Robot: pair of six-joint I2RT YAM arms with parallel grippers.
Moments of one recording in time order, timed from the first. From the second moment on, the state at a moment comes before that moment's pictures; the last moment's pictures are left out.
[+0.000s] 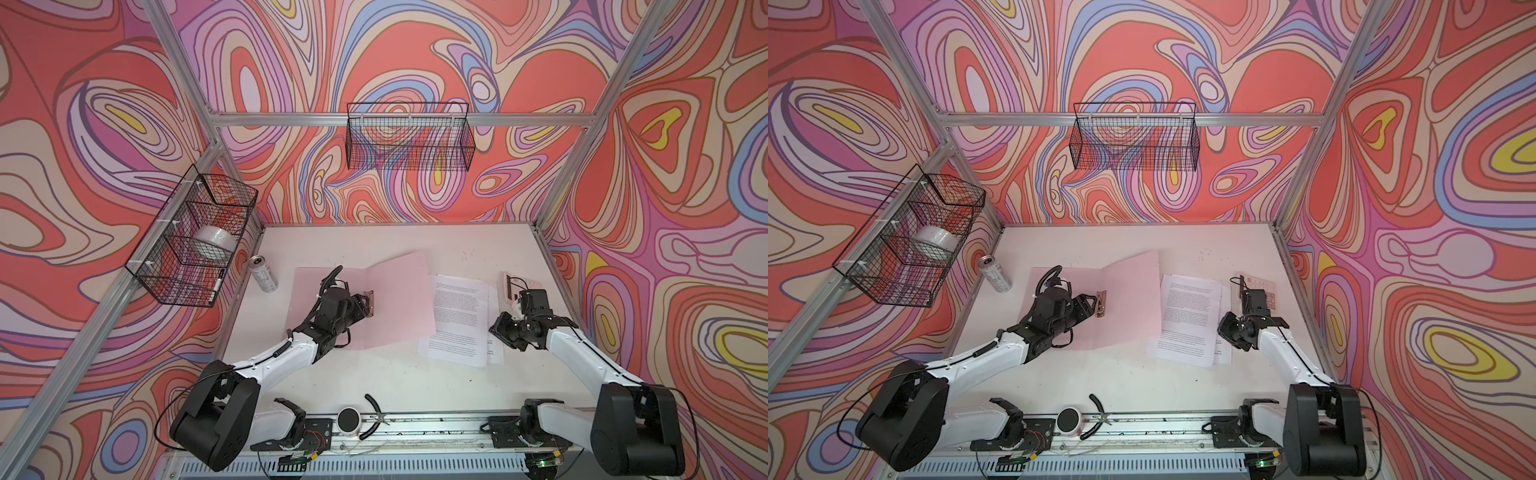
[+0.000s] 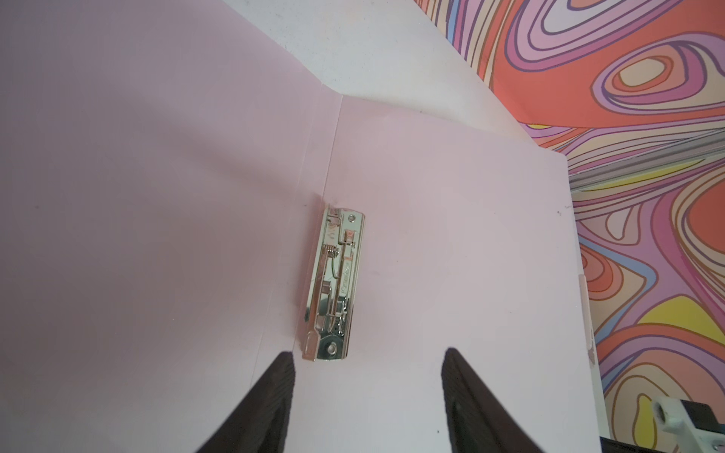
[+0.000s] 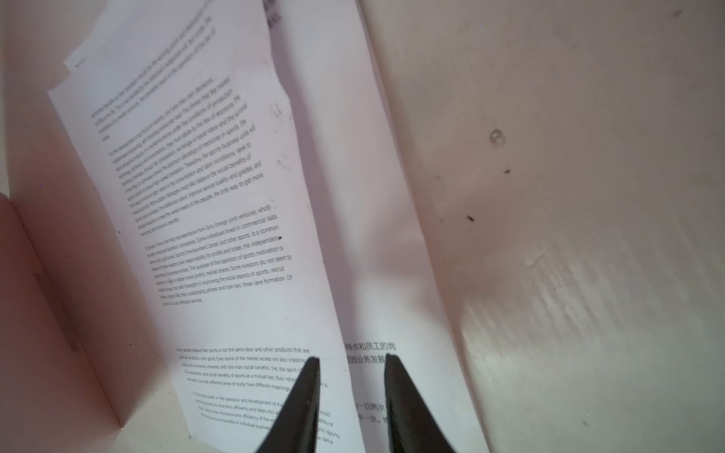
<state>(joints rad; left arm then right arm) -0.47 1.28 0.55 0.13 -0.04 -0.90 -0.05 1.22 0.57 -0.52 -0.27 0.60</state>
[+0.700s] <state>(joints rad) -0.47 1.31 0.55 0.13 -0.04 -0.89 -0.07 1.36 0.53 -0.26 -0.44 0.66</state>
